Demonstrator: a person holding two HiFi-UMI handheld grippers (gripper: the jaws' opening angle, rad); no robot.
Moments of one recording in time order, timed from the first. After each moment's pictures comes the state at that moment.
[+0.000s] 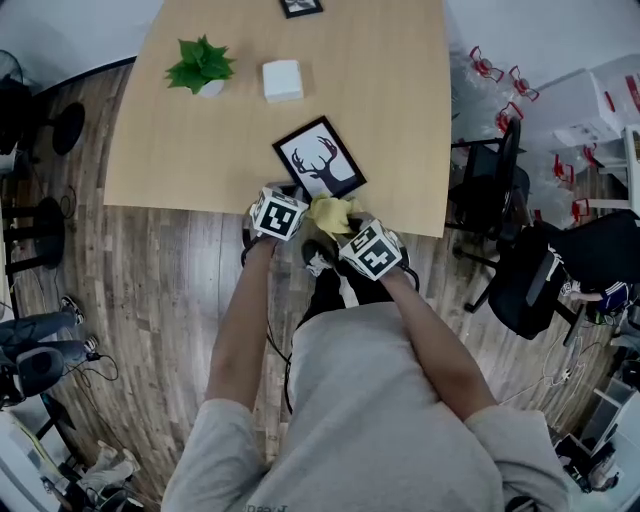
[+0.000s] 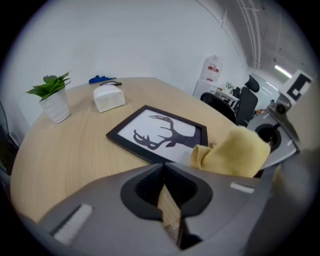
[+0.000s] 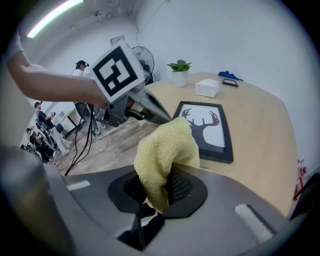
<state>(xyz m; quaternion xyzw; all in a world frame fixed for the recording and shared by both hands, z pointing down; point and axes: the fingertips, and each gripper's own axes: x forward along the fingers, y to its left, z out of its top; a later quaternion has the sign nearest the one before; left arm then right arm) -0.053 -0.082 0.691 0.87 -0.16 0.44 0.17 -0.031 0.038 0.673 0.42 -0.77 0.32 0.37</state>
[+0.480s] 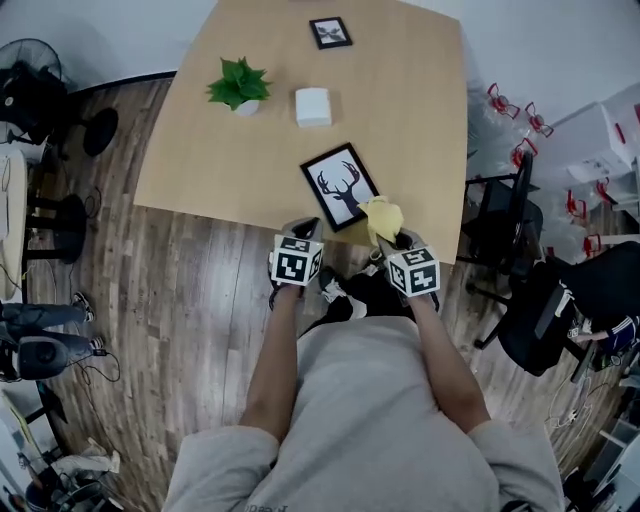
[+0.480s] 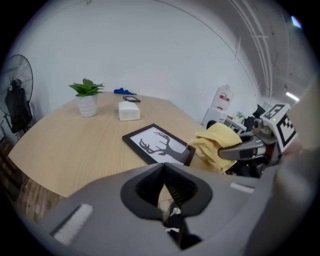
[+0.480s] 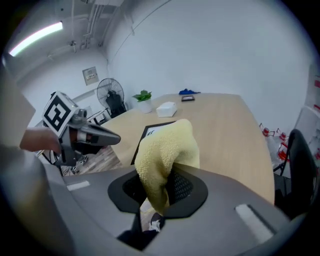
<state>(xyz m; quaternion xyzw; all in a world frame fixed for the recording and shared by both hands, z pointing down) -0.085 -0.048 0.646 0.88 -0.27 0.33 0.23 0.048 0.032 0.629 0.59 -0.71 0.32 0.22</state>
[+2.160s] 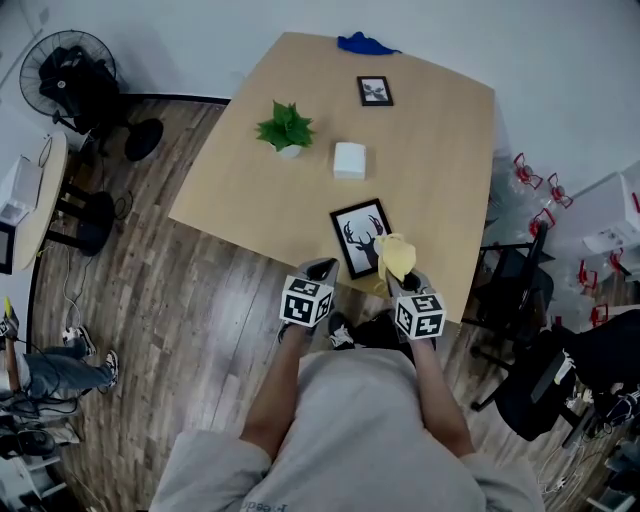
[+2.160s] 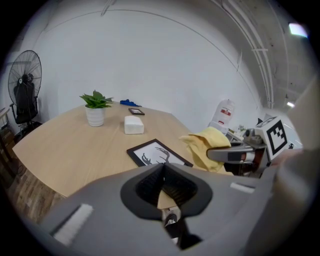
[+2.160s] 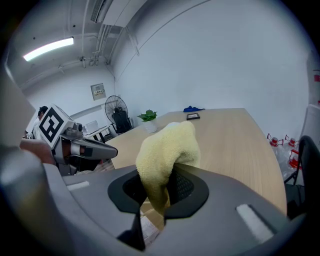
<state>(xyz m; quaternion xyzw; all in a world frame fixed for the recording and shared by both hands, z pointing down) -0.095 -0.057 0.600 0.89 -0.30 0.26 0.24 0.038 -0.011 0.583 0.60 -0.74 0.26 0.13</state>
